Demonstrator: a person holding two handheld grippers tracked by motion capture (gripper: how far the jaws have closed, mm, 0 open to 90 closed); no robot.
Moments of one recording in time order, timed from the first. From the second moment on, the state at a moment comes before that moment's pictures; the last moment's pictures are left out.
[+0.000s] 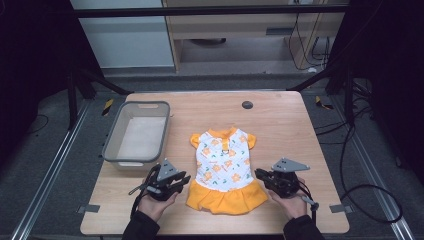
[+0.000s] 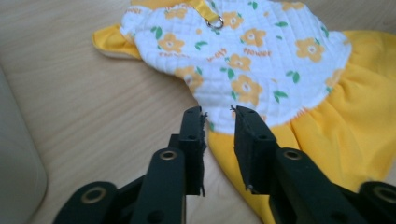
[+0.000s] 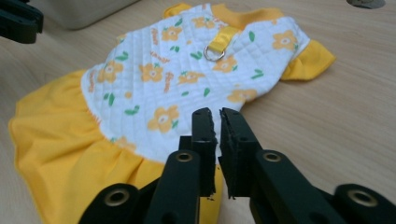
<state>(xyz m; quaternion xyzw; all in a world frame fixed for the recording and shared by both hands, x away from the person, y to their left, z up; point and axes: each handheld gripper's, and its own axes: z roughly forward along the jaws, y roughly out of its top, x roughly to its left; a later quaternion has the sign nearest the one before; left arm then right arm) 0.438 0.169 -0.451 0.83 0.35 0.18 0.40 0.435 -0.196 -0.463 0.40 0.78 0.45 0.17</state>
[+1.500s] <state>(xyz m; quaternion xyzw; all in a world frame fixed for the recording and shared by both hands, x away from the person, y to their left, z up) 0.443 0.184 -0.461 0.80 0.38 0.18 0.43 0.450 -0.212 -0.465 0.44 0.74 0.45 0.22</state>
